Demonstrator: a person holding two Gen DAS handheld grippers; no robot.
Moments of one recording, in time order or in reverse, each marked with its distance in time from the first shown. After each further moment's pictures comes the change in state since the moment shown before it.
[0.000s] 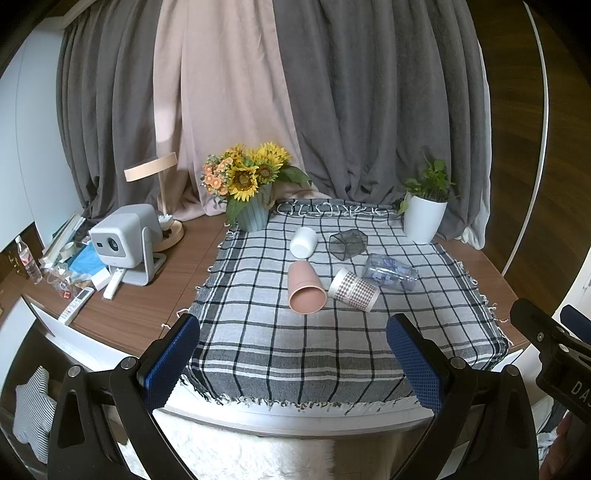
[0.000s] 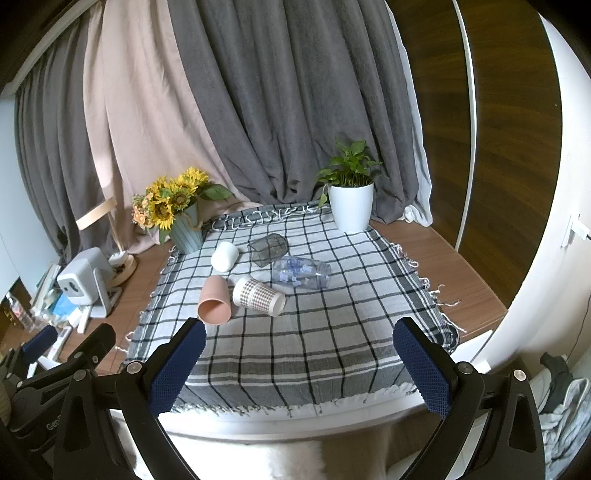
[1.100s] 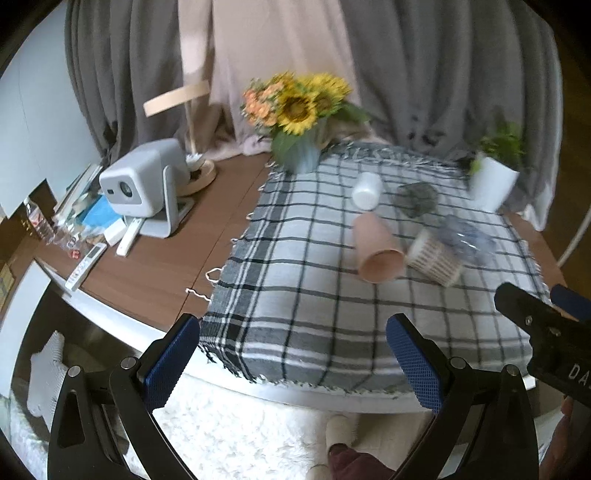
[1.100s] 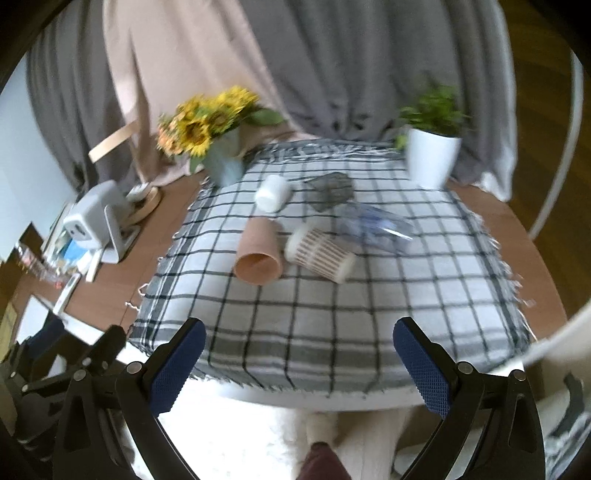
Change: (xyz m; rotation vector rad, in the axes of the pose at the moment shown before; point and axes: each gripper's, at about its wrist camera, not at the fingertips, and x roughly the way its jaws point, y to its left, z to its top) left arm 0.118 0.069 -0.003 -0.079 0.235 0.135; right arm 0.140 0.081 0.001 -0.142 0.262 0.151
